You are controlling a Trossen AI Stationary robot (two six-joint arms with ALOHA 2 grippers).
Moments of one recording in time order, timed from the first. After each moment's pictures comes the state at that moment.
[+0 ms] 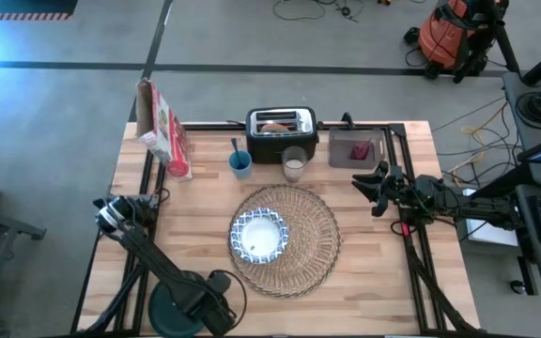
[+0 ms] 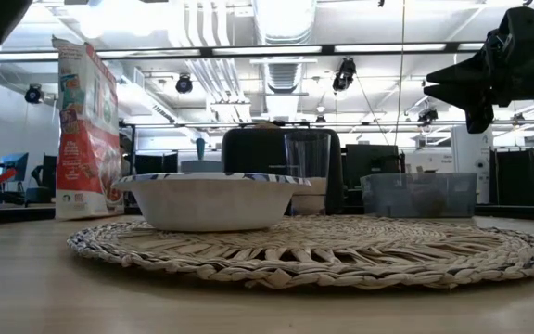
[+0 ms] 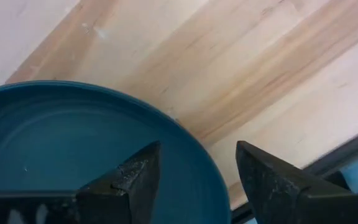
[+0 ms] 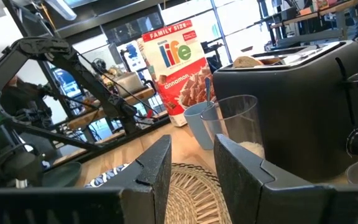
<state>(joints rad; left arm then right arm) -0.79 1.97 1.44 -0.97 0.05 -1.67 -0.12 0.04 0.02 0.08 0.16 0.34</state>
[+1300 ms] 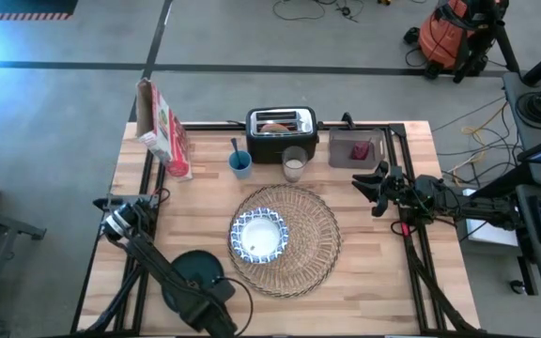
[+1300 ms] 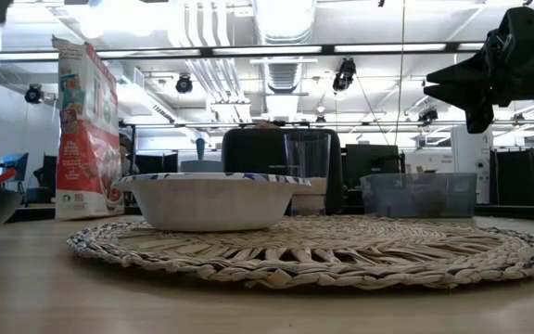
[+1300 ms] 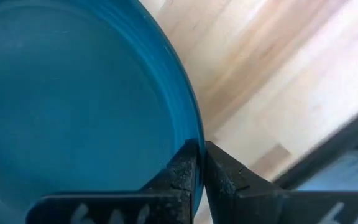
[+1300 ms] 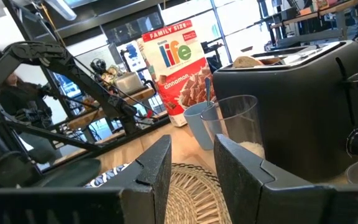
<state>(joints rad) -0.80 2.05 1.58 -1.11 0.07 -1.47 -0.12 0.04 0.02 0.08 0.16 0.34</state>
